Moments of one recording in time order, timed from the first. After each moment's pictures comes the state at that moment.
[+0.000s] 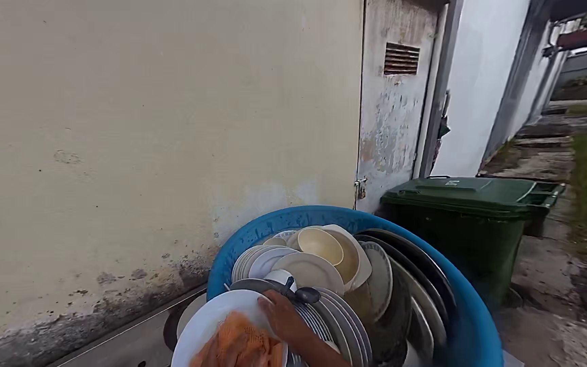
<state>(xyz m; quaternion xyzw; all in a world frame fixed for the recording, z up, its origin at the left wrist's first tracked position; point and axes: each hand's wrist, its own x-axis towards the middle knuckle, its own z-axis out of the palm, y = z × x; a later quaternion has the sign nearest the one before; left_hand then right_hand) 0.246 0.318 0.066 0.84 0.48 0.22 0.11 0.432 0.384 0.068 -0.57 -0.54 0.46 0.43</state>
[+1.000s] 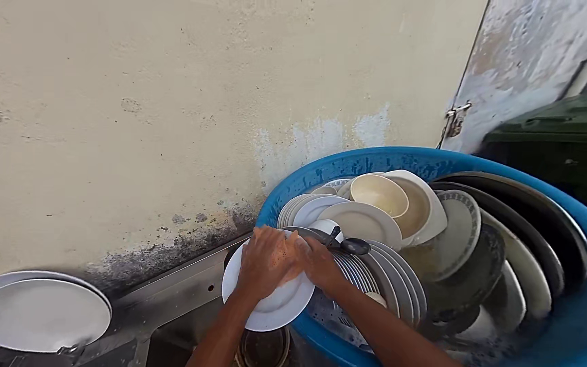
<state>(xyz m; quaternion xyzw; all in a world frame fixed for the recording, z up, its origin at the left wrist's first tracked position) 0.236 0.413 0.042 0.81 0.55 0.20 0.05 0.414 0.391 0.046 -0.57 -0.52 0.49 0.42</state>
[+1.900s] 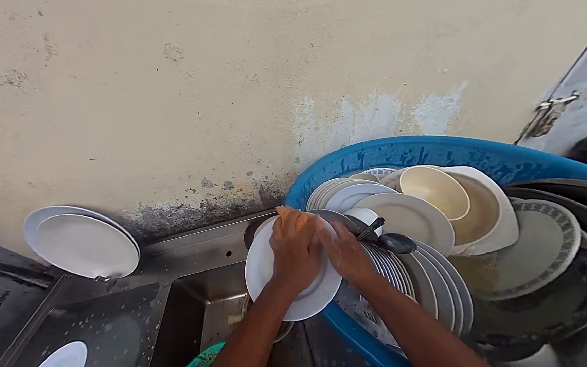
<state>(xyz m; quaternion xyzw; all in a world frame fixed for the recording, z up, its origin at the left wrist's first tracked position) 0.249 0.377 0.037 0.75 0.58 0.32 0.07 0.393 0.382 0.064 -0.57 -0.52 0.50 0.39</state>
